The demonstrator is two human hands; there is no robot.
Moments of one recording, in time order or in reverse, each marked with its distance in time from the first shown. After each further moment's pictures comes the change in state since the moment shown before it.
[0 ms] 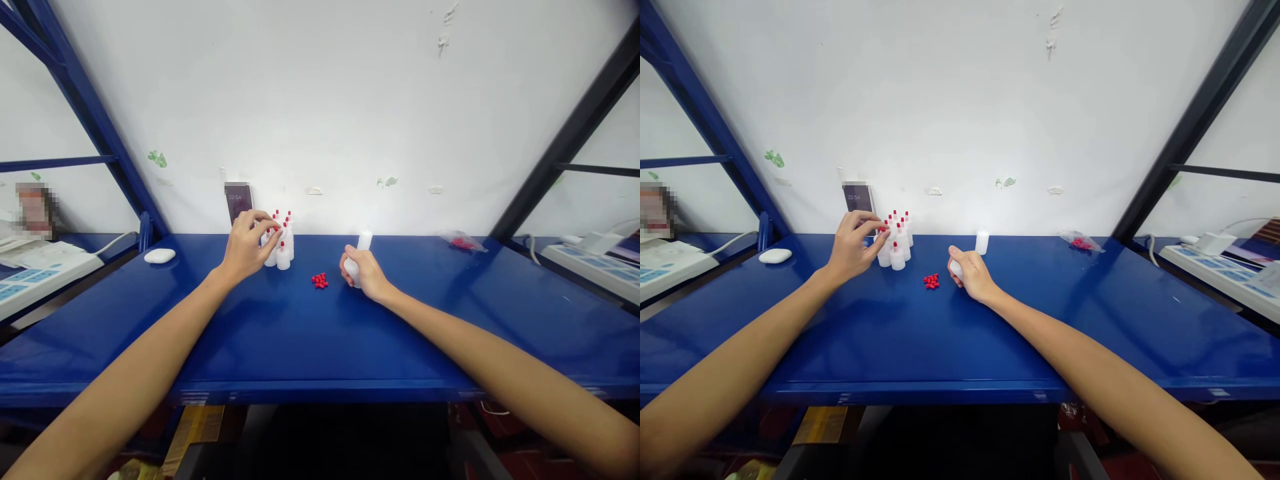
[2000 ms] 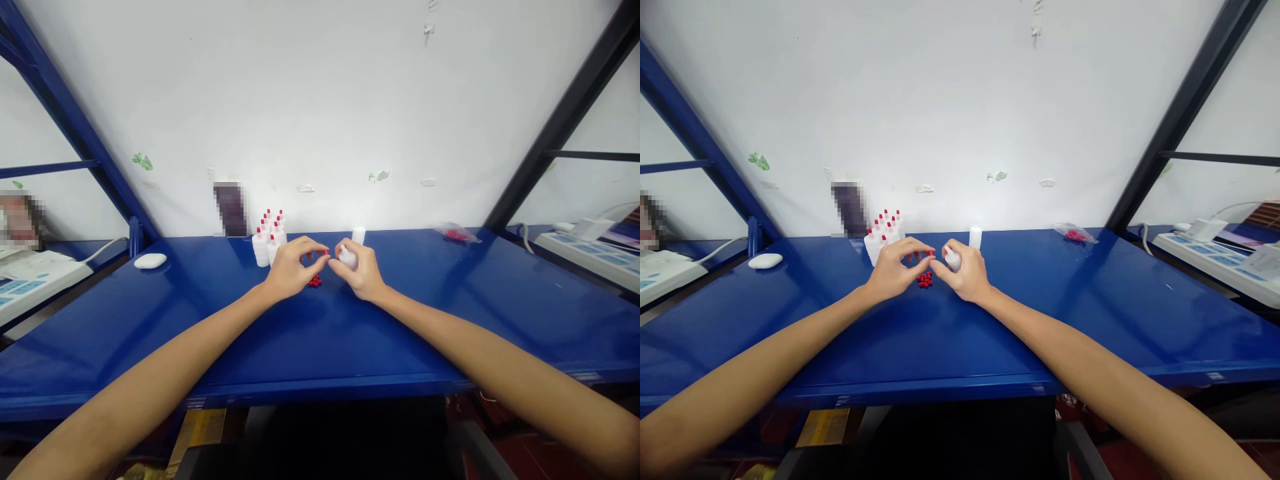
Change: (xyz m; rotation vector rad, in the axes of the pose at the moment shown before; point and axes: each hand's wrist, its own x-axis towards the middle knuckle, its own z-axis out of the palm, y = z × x) left_hand -0.001 0.088 0.041 -0.534 -0.179 -0.084; right_hand -0.007 -0.005 -0.001 -0.398 0.181 -0.287
